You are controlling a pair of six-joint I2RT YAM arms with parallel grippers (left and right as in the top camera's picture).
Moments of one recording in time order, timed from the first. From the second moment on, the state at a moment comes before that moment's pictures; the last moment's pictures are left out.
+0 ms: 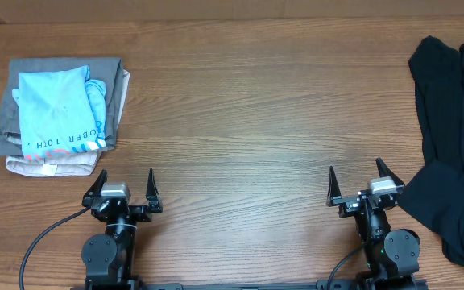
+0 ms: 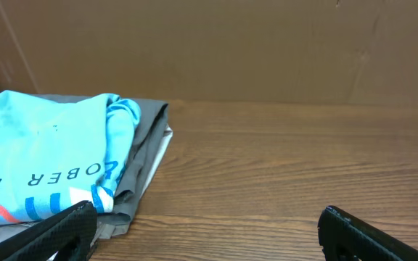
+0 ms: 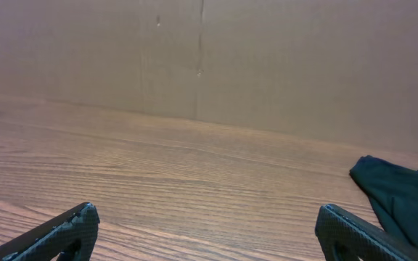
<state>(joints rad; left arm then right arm) 0.02 0.02 0.01 -0.08 0.02 -0.05 0.18 0.01 0.02 -0.03 0.04 -0.09</state>
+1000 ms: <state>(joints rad) 0.02 0.02 0.01 -0.08 0.02 -0.05 0.18 0.02 0.23 -0.14 0.03 0.05</state>
